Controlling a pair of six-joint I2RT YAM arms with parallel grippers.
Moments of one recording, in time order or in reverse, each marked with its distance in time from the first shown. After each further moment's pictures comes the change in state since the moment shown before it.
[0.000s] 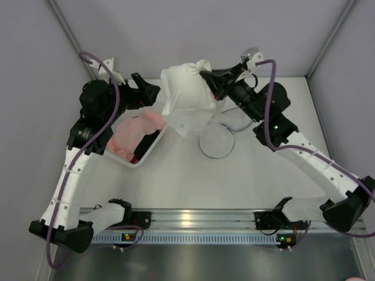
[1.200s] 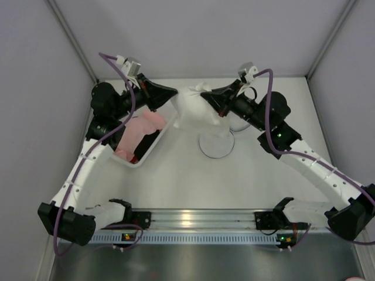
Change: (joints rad) left arm 0.025 0.090 -0.230 0.634 0.709 -0.040; right arm -0.064 -0.120 -0.158 -0.077 -0.175 0.080
